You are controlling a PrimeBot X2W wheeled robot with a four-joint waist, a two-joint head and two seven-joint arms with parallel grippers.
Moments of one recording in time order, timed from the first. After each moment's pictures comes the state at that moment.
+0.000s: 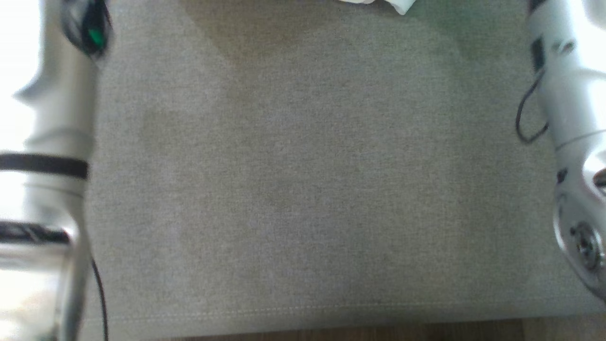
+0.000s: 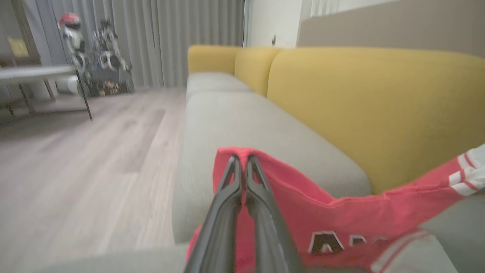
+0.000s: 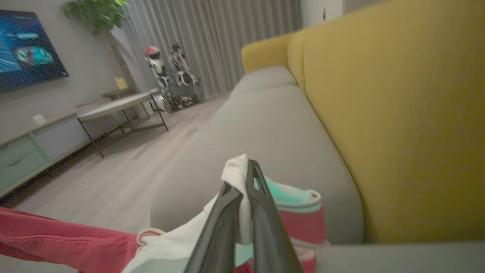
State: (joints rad) left arm -1.23 0.17 -0.27 0.84 -0.31 -0.11 -0.26; right arm -1.36 -0.08 0.14 0.97 0.33 0.13 -0.07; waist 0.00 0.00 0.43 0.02
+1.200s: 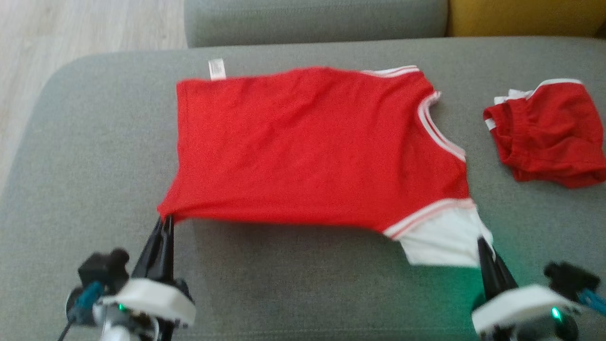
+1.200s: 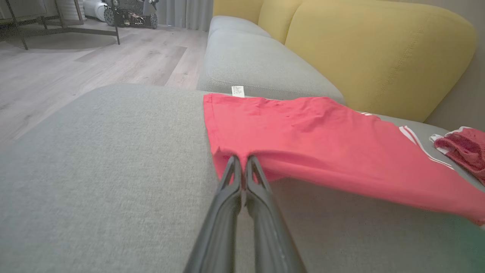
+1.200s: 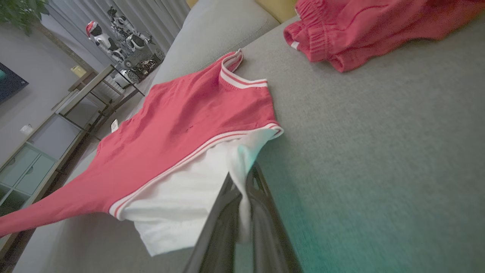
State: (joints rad) left arm 0.00 0.09 -0.12 0.21 -0.27 -0.04 -0.20; right arm 0.05 -0.06 0.03 0.28 0.56 0.13 -0.02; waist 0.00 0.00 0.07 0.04
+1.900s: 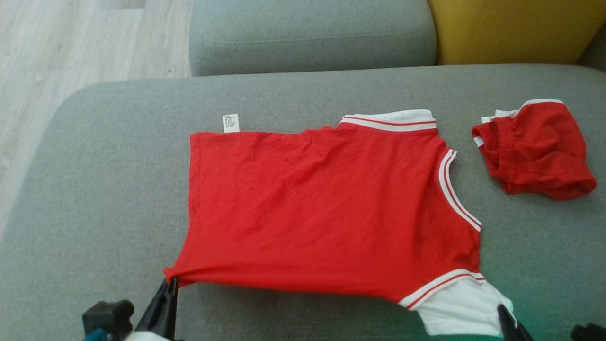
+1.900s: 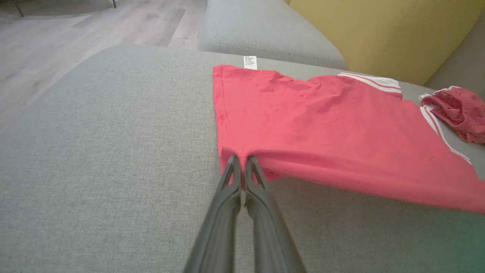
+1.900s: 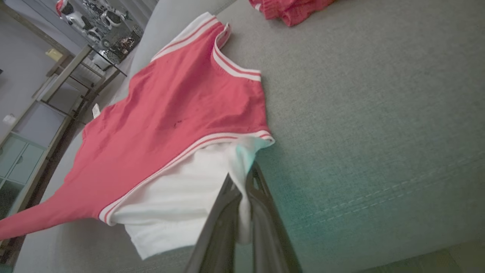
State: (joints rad) left arm 0.32 0.12 -0.13 -0.11 -0.27 0.05 0.05; right arm 0.40 -0.04 -0.07 -0.02 0.59 0.13 0.19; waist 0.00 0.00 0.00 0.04
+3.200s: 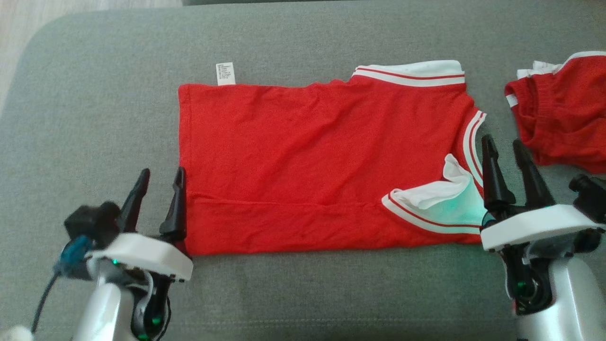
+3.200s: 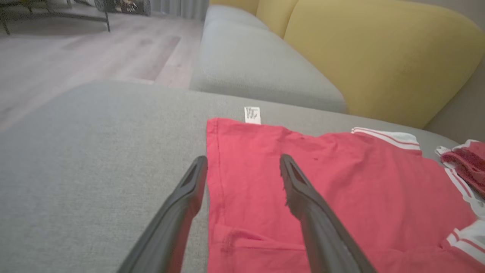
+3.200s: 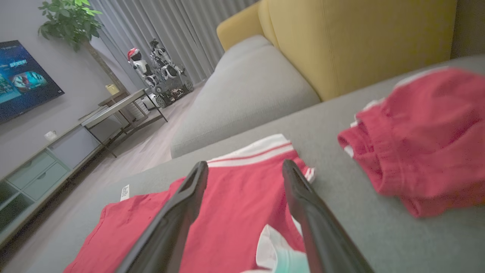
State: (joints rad) left arm -0.11 0.12 -0.14 0.15 -0.35 -0.03 -0.09; right arm -0.13 -0.04 -0.03 0.08 0.48 0.13 0.08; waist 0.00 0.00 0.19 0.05
